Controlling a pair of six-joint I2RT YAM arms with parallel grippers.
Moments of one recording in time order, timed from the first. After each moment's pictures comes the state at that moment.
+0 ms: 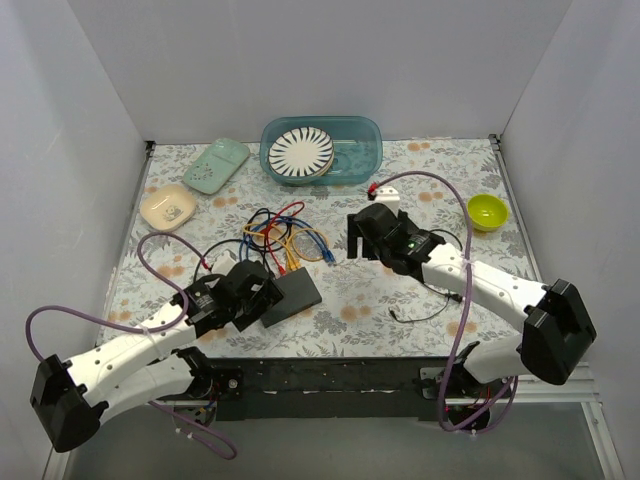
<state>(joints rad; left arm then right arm) -0.83 0.87 0.61 -0.72 -0.27 -1.37 0.75 1.37 0.95 -0.47 0.46 0.56</state>
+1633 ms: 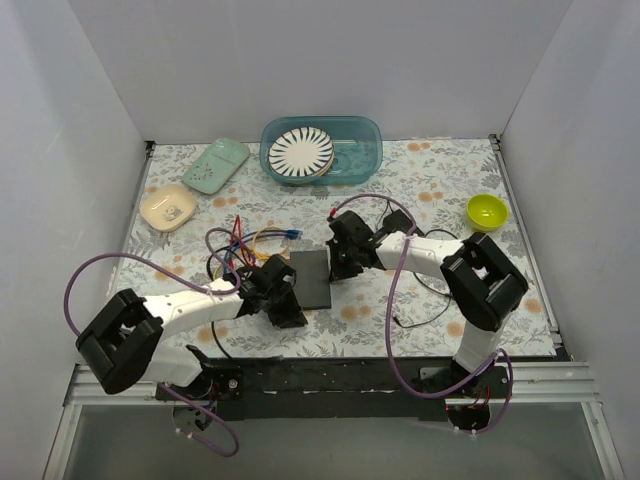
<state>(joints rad) -0.77 1.31 0.60 -0.38 0.10 -1.21 0.80 1.75 1.02 -0.29 -0.10 0.57</state>
